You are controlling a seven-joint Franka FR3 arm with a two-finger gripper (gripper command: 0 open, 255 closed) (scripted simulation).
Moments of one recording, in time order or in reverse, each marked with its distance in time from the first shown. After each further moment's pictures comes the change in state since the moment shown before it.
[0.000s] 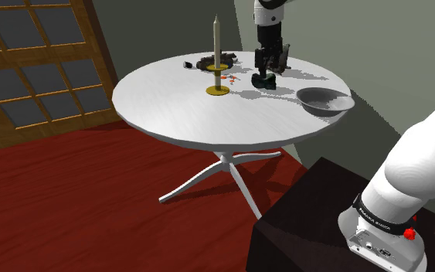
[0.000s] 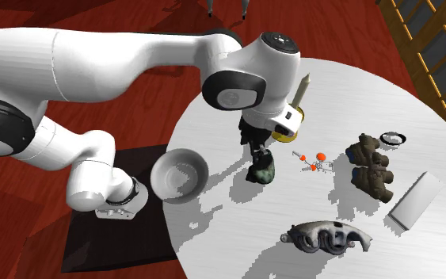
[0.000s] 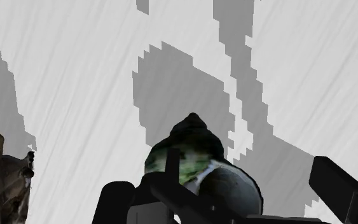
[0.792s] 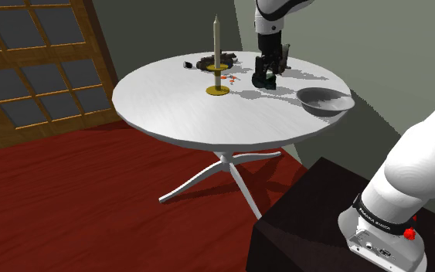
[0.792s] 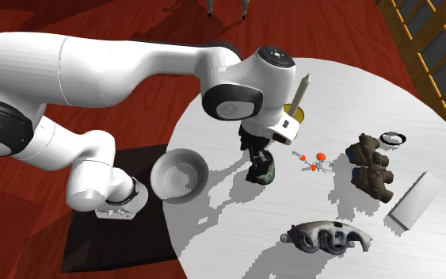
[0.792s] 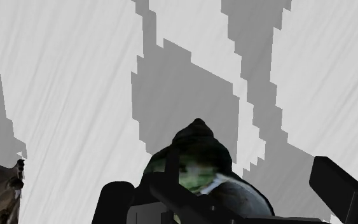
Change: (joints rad) arm -0.005 -0.005 -0.008 -0.068 -0.007 0.076 0.000
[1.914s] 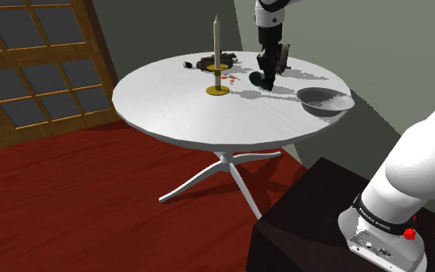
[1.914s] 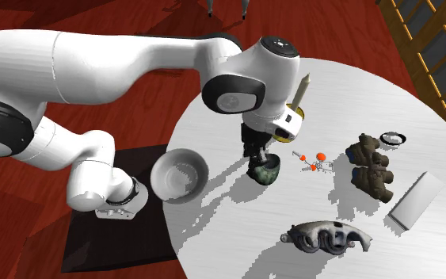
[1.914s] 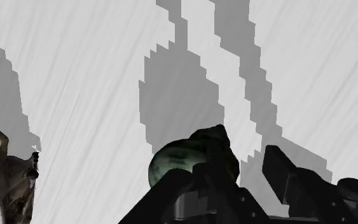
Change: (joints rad) arm 0.019 0.002 -0.014 0.053 -0.005 -0.055 -0.005
